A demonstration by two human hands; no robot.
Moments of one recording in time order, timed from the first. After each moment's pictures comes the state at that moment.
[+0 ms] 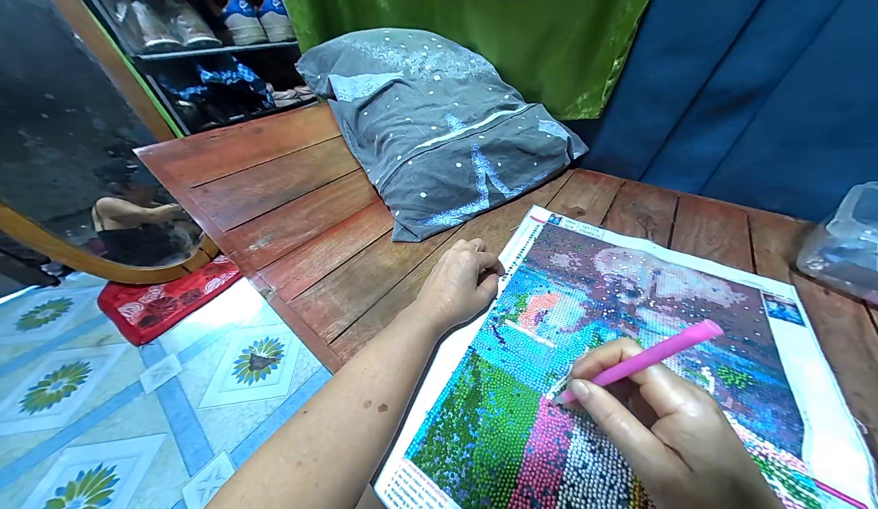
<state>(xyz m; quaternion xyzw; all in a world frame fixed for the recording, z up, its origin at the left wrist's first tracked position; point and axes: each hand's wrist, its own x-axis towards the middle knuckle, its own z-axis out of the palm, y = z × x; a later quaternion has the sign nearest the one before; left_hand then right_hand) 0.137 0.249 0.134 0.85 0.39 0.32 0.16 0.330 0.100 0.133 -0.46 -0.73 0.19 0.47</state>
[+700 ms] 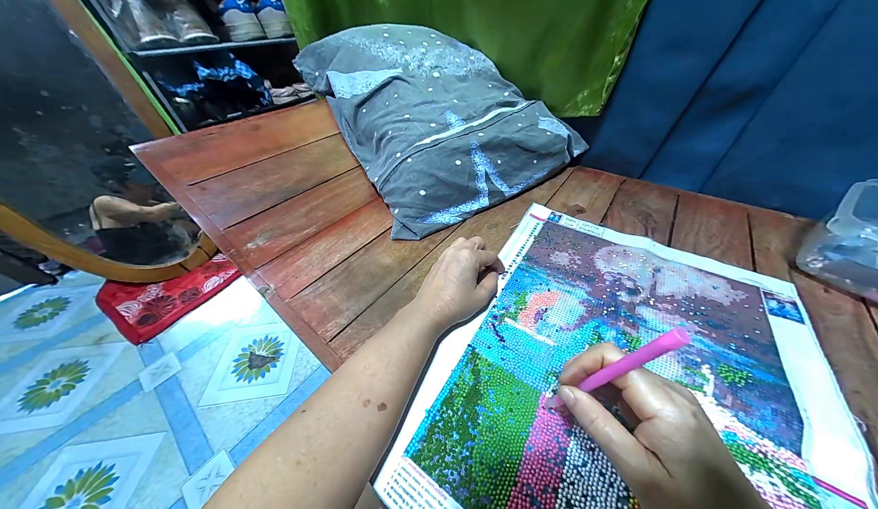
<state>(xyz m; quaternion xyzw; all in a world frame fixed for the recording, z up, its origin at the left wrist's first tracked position) 0.137 0.249 0.134 0.85 0.39 0.32 0.16 0.328 0.101 0.129 -0.43 -0.77 0.16 0.45</state>
